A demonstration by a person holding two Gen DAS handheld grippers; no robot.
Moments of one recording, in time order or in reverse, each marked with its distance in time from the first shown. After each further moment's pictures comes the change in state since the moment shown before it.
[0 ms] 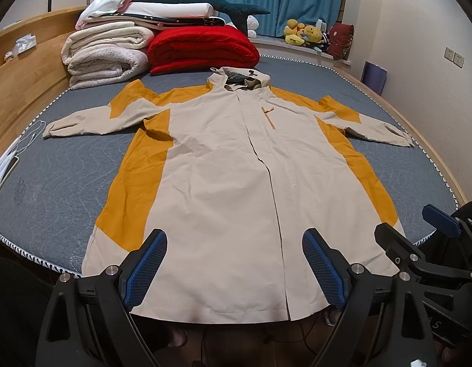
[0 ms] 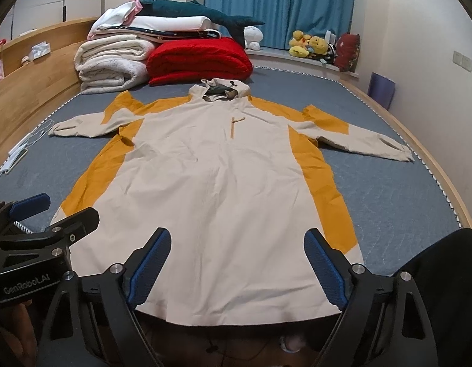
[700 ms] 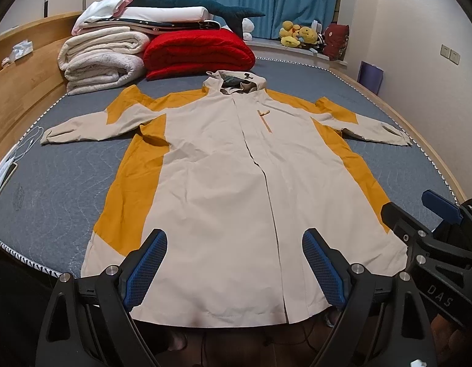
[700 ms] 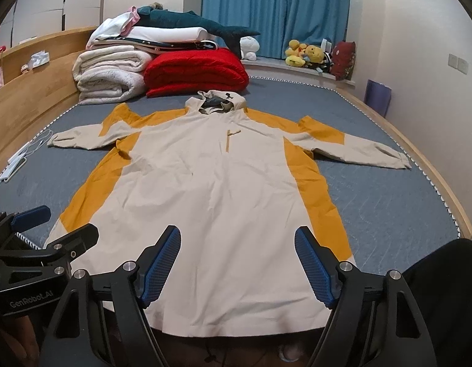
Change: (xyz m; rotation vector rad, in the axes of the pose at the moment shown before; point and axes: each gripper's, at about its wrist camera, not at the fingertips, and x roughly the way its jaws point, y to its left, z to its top) left arm 0.000 -0.006 0.002 0.019 -0.014 -0.008; right arm -0.005 -0.008 0.011 0.013 -0.045 -0.003
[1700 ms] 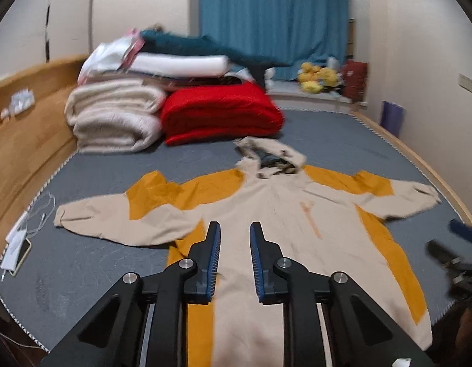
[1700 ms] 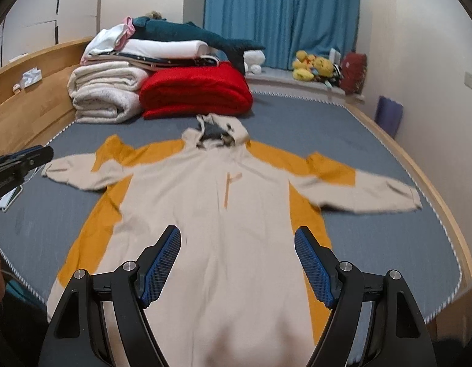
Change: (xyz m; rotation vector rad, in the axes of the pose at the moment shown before) left arm 0.054 0.100 0.213 0.002 -0.155 0.085; right arm 0.059 -0.017 0.147 -0.009 -0.030 0.036
